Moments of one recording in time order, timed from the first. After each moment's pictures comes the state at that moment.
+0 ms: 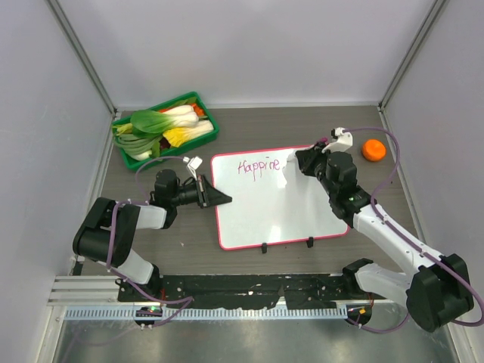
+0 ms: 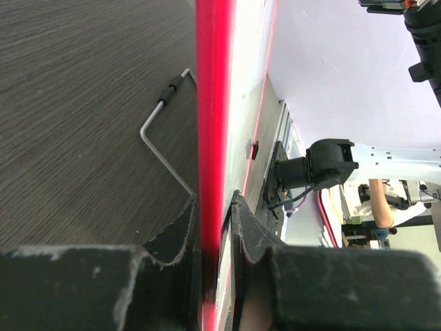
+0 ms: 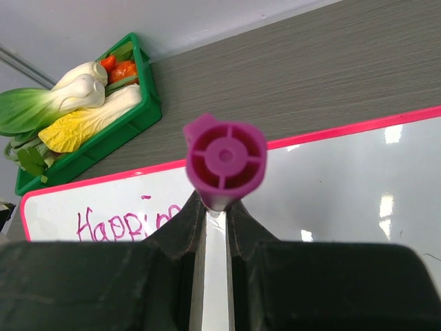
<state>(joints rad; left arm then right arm) -0.27 1.56 0.43 0.85 0.96 -0.80 0.41 1.07 0.68 0.20 0.16 0.53</state>
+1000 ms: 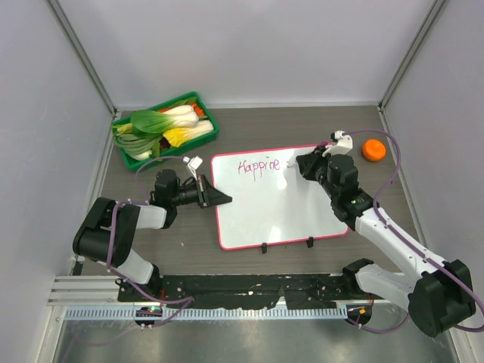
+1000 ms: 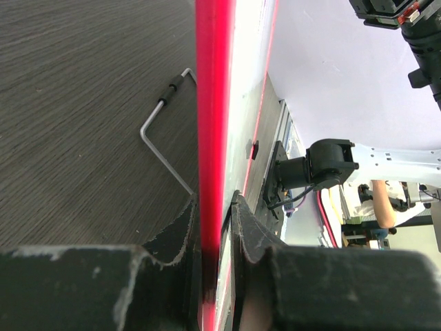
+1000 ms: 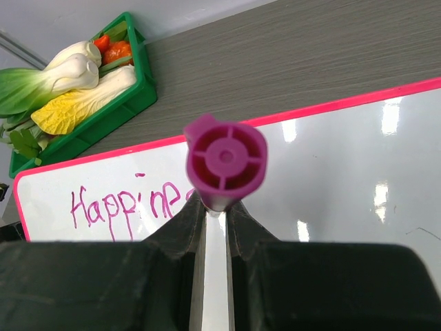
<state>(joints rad) -0.27 1.56 0.44 0.85 0.96 -0.79 0.41 1.04 0.67 0.14 0.13 0.52</state>
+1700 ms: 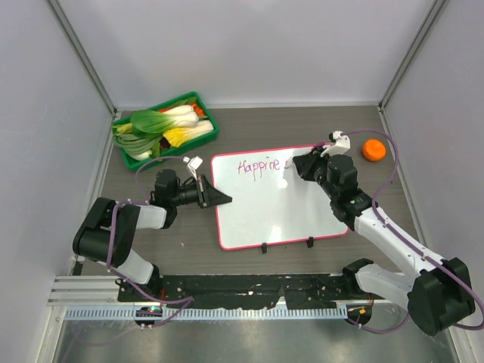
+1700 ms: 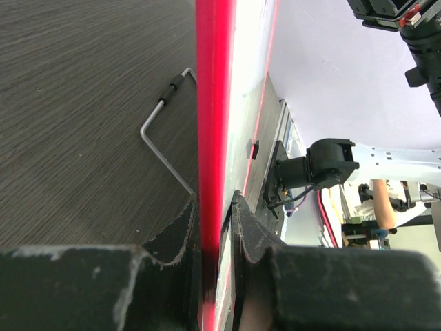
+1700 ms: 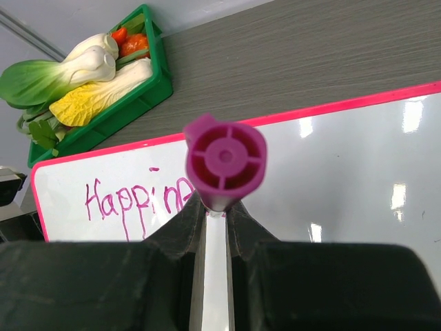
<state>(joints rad) -0.27 1.56 0.44 0.85 0.96 -0.79 0.41 1.05 0.66 0.17 0.08 0.53</state>
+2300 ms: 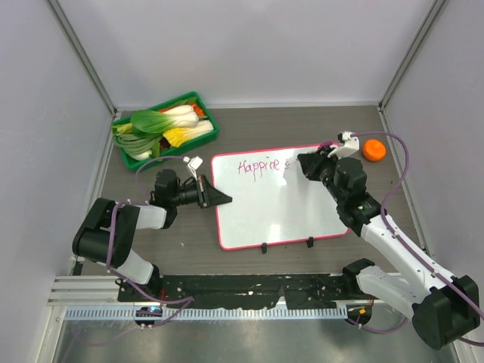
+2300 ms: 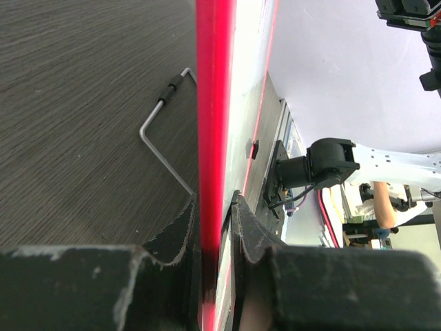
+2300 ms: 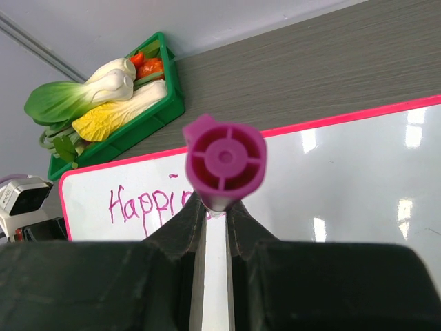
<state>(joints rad) -0.28 1.55 0.44 0.84 0.96 -0.79 0.41 0.95 0.66 0.13 0.09 0.54</state>
